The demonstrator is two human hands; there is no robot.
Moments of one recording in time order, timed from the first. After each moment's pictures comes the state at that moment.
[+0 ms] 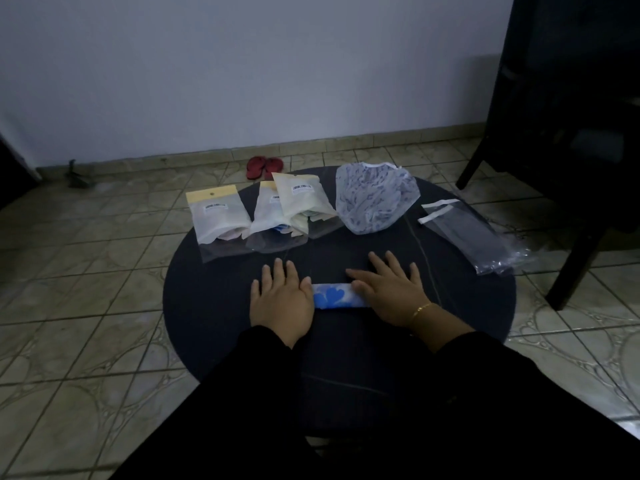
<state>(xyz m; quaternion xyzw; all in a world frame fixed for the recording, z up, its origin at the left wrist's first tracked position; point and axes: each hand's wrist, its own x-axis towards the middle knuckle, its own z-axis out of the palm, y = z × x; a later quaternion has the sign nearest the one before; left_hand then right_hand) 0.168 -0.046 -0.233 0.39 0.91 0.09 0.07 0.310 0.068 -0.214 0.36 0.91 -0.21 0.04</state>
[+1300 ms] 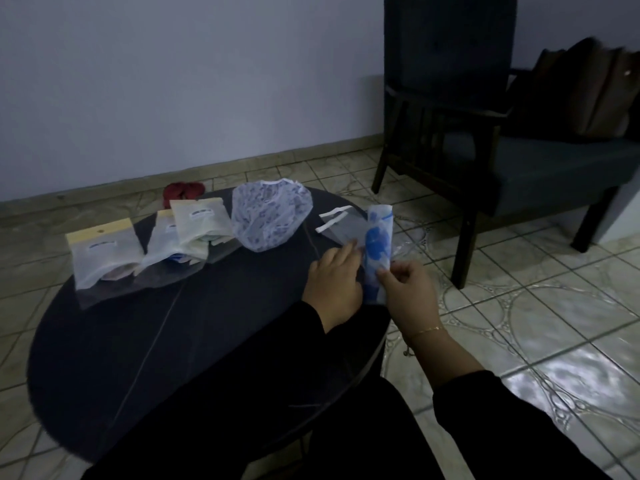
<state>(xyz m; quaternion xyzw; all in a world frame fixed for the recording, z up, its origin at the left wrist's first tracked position) 0.325 0.080 -0.201 0.69 0.71 0.15 0.05 0.444 0.101 -0.214 0.54 0.55 -0.44 -0.47</state>
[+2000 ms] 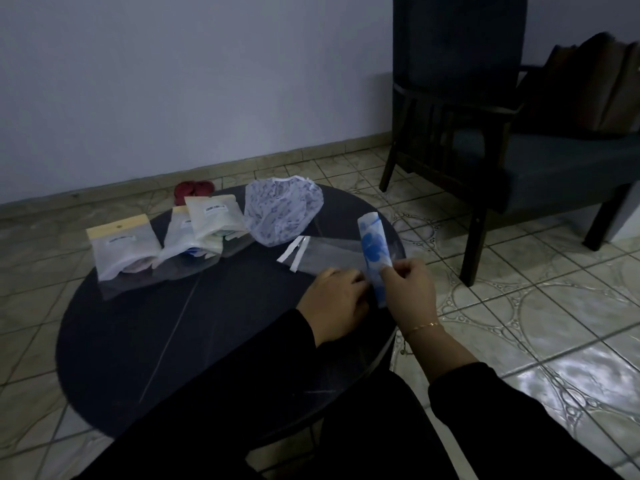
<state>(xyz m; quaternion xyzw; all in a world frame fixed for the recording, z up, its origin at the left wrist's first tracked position) 0.306 0.047 -0.217 0.78 0.61 0.13 -0.01 0.431 0.083 -0.207 0.55 0.55 -0.43 -0.46</state>
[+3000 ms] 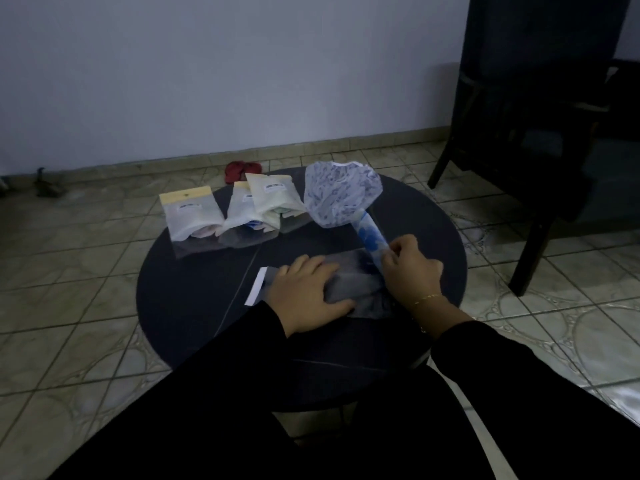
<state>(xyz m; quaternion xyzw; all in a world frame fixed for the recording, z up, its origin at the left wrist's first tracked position) 0.219 -0.029 -0.213 0.61 0.79 0.06 0.05 0.369 0.079 -0.205 0.52 0.77 -0.25 -0.26</state>
